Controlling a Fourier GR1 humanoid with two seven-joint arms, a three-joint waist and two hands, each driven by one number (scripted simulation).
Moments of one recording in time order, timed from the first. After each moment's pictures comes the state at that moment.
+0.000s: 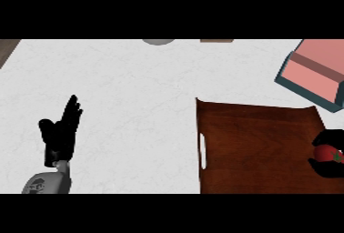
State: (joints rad) left arm -0.10 0.15 0.07 -1.33 -0.01 0.18 0.05; right arm 0.02 -0.44 -0.17 -1.54 0.83 0.34 0.32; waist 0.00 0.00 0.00
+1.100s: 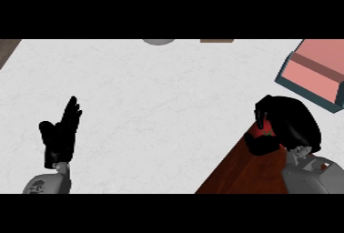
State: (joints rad) left arm -0.09 0.14 0.08 -1.33 -0.02 0.17 0.04; right arm -0.25 -0.22 0.15 -1.79 1.02 0.46 0.53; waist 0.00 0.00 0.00
